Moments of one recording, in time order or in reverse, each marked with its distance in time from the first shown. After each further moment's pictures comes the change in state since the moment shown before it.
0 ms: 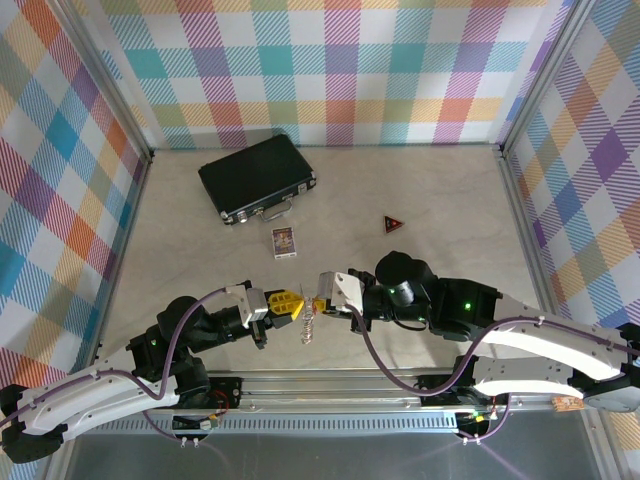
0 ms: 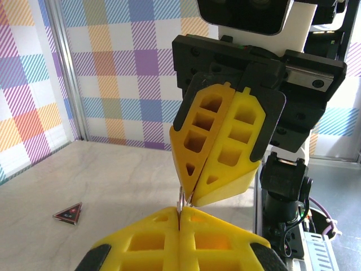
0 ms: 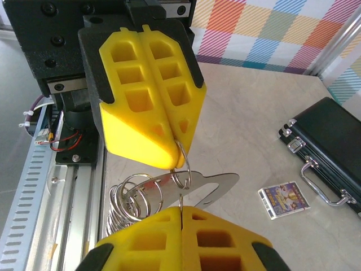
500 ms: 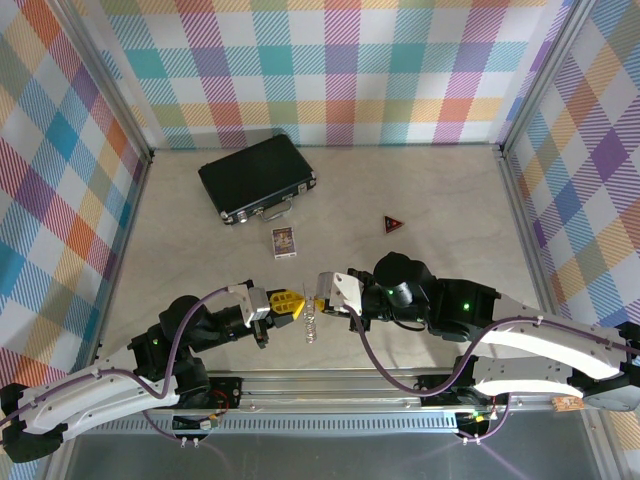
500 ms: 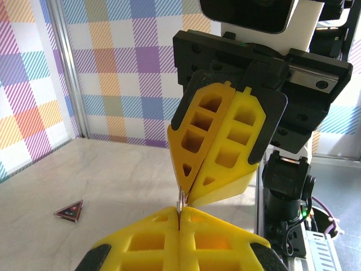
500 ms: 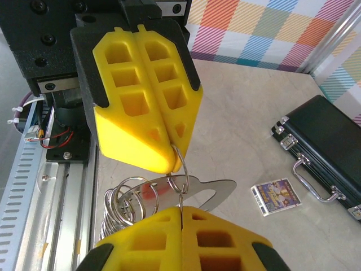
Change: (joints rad) left arm 0.000 0.014 0.000 0.004 -0.006 0.000; right arm 0.006 0.005 0.000 0.000 0.030 -0.013
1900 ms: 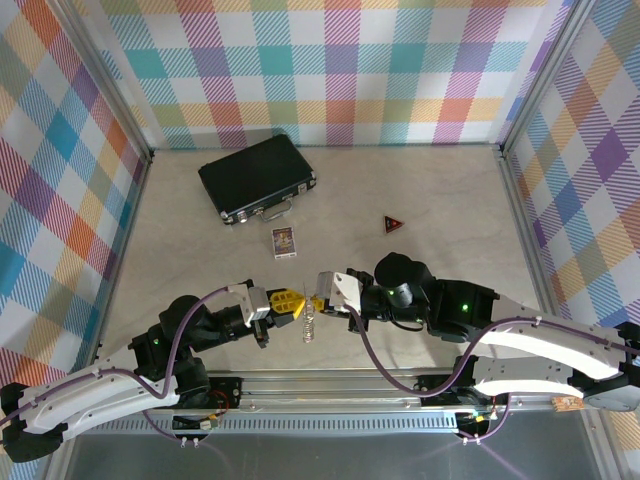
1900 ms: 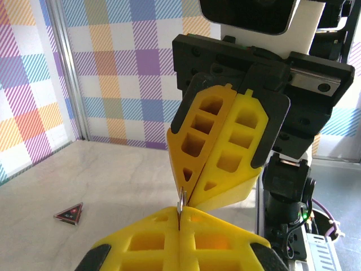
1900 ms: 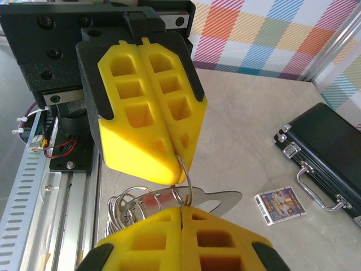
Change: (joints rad) left arm 0.000 0.005 0.000 0.016 -0.002 0.000; right arm 0.001 -0.005 -0.019 0.051 -0.023 0.016
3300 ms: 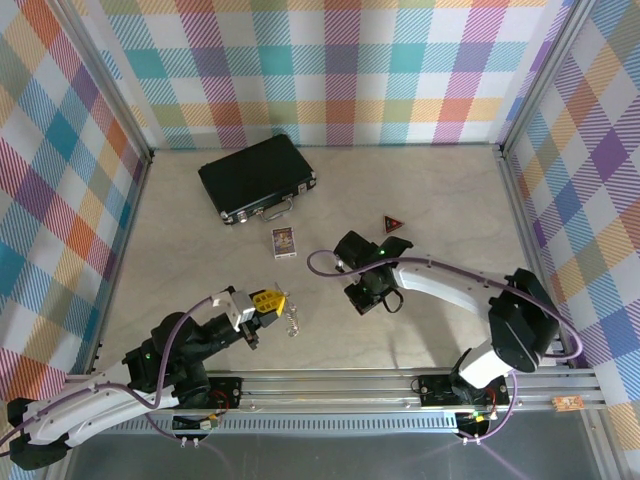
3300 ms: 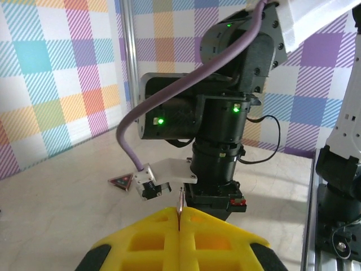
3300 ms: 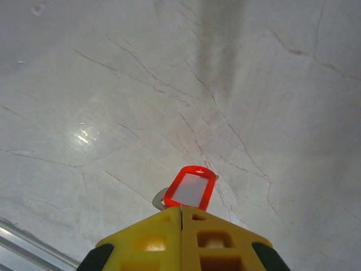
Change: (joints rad) left arm 0.000 -0.239 -0.164 -0.076 -0.217 -0.018; right arm -0.382 0.561 0.045 -0.490 0.064 0.535
